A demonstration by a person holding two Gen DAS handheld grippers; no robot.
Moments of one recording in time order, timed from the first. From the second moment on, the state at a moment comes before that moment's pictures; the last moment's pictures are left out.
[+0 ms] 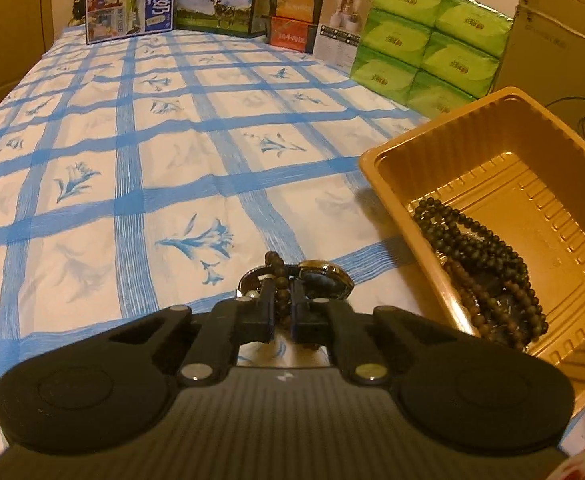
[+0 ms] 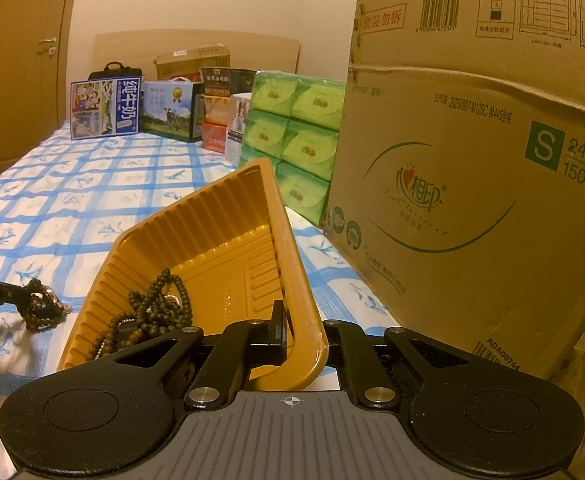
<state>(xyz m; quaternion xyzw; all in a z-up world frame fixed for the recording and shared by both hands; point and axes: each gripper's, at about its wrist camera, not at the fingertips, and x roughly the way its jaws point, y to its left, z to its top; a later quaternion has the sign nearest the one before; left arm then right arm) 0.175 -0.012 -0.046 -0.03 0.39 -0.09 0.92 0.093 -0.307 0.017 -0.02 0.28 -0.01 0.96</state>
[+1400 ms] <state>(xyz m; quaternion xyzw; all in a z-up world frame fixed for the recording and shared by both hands) 0.140 -0.086 0.037 -0.03 0.33 -0.29 0.90 0.092 -0.303 0.022 -0.02 0.28 -0.01 0.96</state>
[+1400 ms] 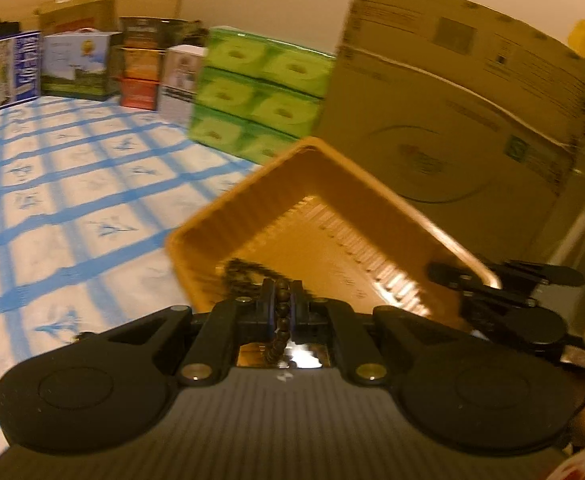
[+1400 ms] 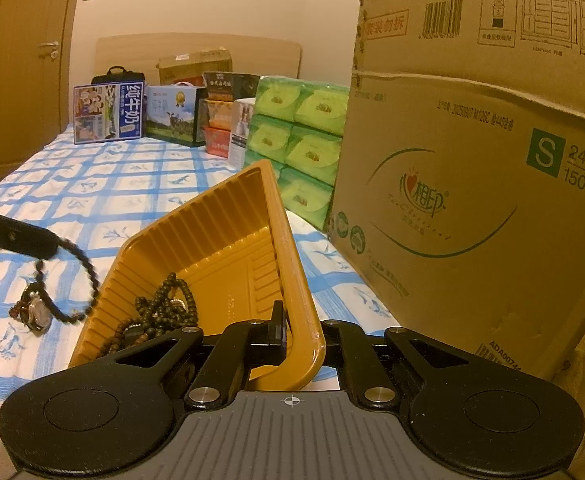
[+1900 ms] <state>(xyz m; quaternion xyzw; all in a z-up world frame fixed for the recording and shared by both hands) 0.126 -0.137 0.018 0.00 0.36 -0.34 0.87 0.091 -0.304 0.020 -0.01 0.28 -0.01 0.96</state>
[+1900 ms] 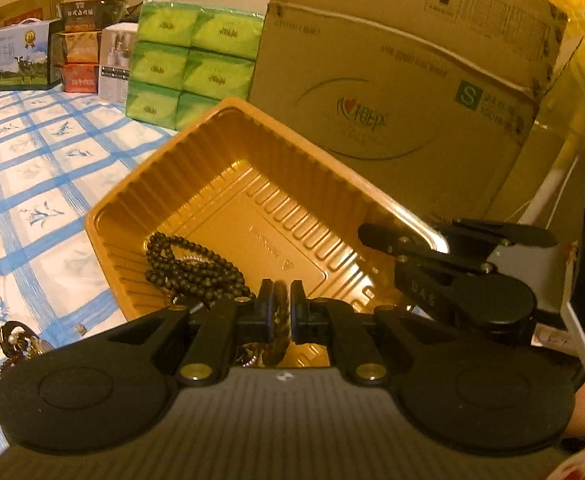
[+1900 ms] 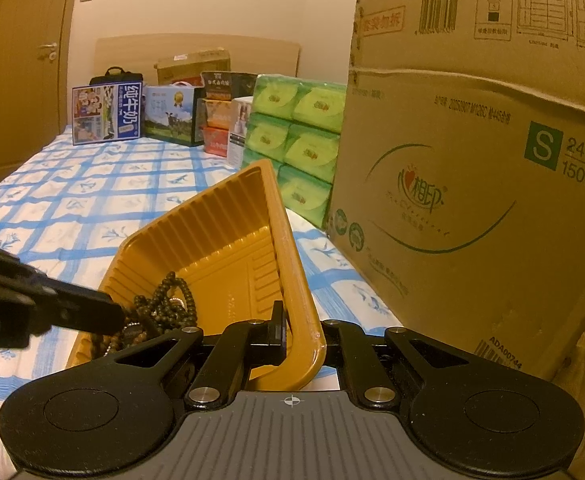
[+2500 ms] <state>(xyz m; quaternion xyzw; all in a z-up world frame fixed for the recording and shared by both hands) 0.131 -0.048 0.002 0.00 0.37 -0.20 0.91 0.092 -0.306 0.018 -0.01 0.28 -0.01 0.96</state>
